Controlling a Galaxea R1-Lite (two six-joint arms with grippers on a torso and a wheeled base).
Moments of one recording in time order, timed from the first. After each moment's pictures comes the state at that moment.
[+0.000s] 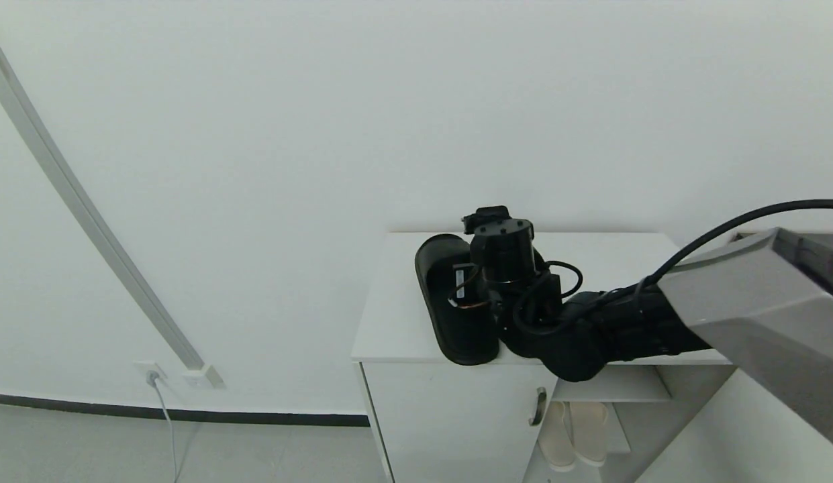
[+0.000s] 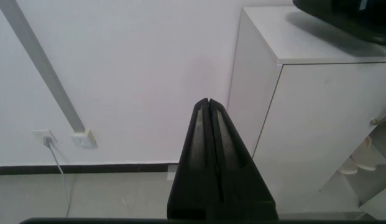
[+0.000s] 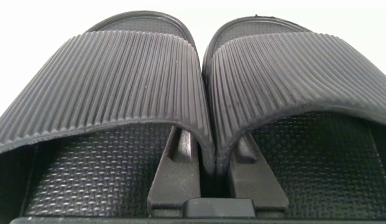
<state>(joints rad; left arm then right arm) 0.00 0.00 0.00 0.00 0.00 0.02 0.76 2.19 -1.43 -0.56 -0.60 0.13</state>
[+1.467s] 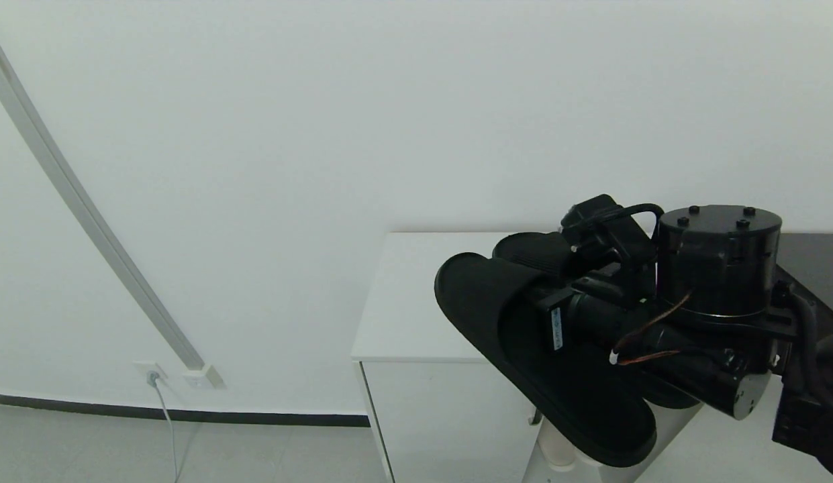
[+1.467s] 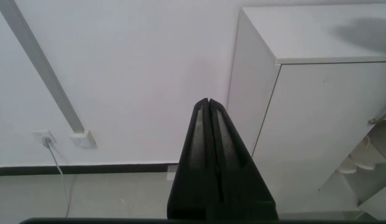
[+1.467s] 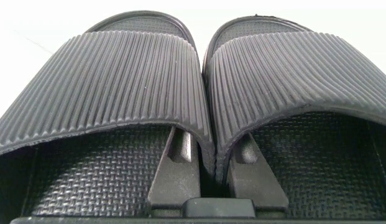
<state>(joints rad) 0.00 0.00 0.00 0.00 0.00 0.02 0.80 1.63 -0.84 -0.60 -0.27 -0.02</state>
